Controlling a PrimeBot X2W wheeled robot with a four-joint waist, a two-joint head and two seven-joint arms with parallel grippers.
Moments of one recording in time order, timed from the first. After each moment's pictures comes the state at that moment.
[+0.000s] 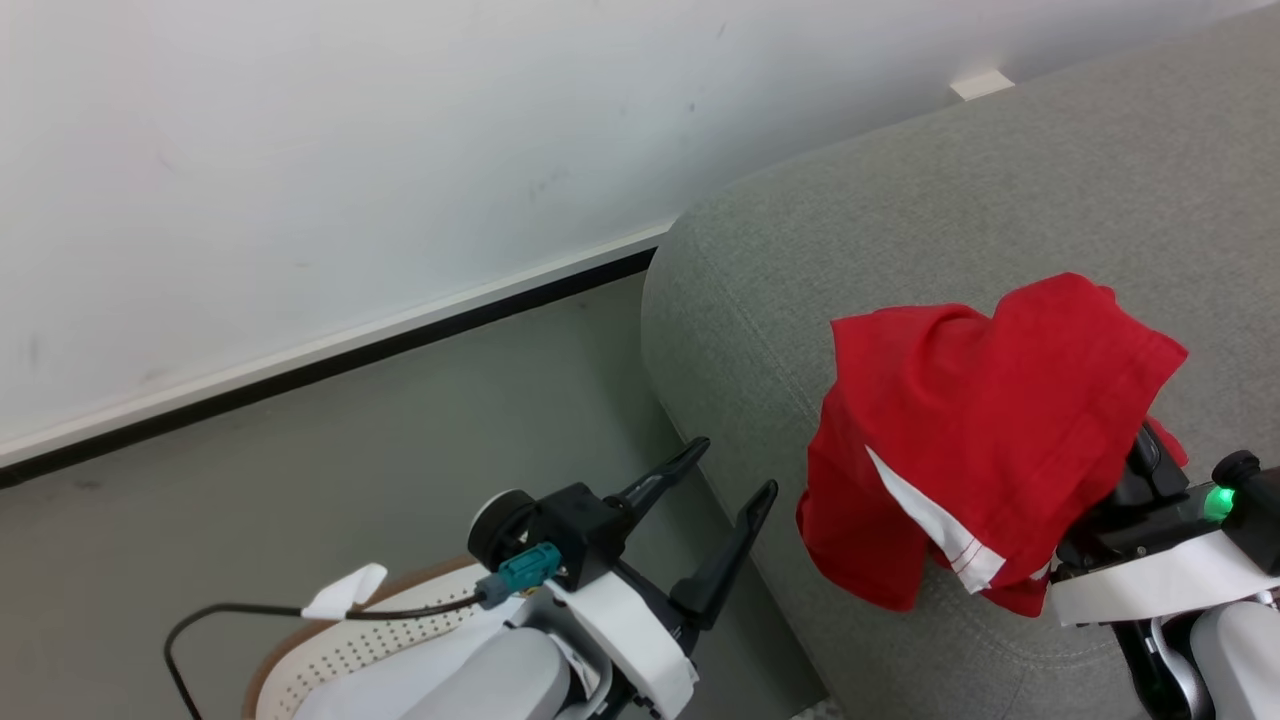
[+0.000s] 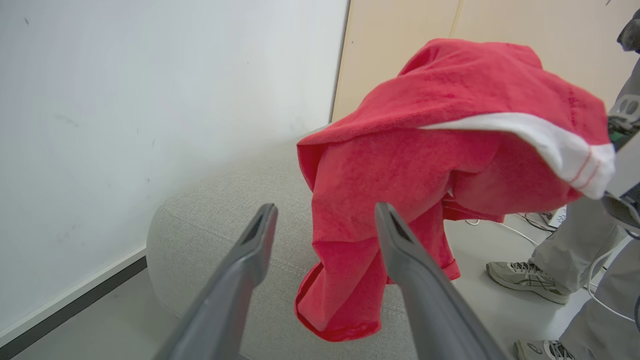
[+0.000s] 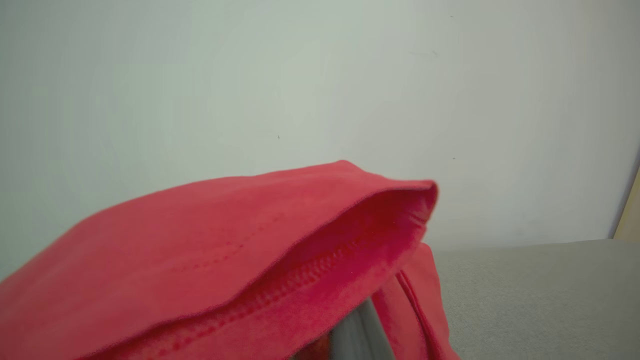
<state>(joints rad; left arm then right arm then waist) -0.52 0.16 -0.80 0.33 -0.48 -0.08 -0.26 -0.32 -0.26 0.22 0.17 0.42 0.13 -0.26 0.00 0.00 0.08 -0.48</state>
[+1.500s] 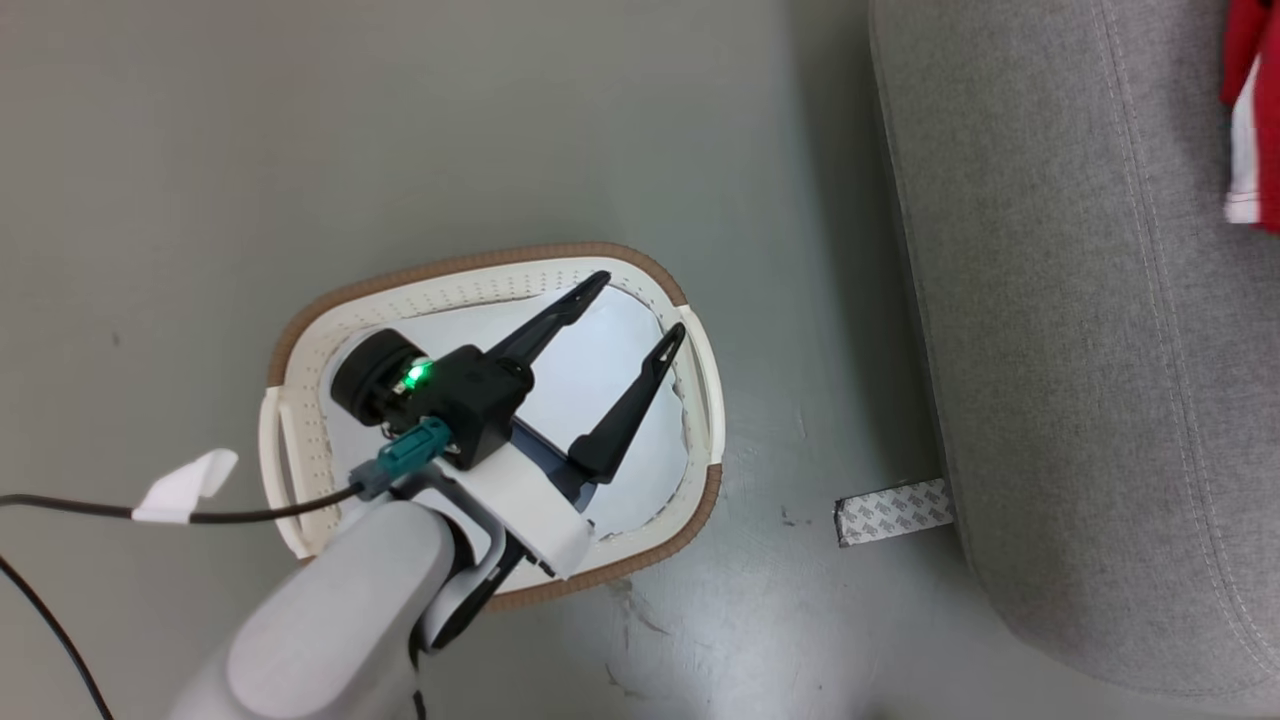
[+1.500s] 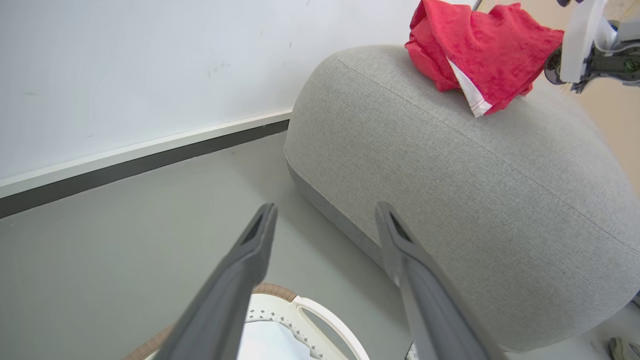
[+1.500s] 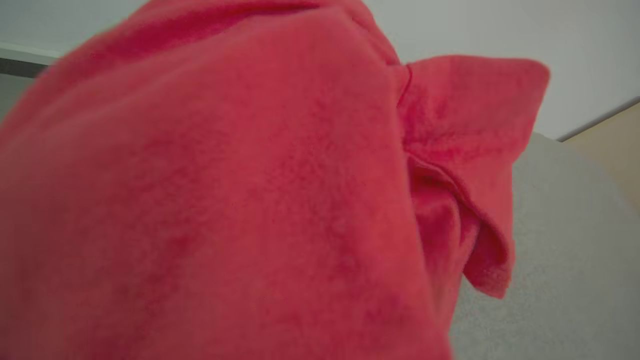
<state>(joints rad) -0.68 0.36 -0.74 0.14 -0.43 -0.04 -0.17 -1.09 -0.56 0.33 1.03 0.44 0.13 -0.10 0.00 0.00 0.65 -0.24</state>
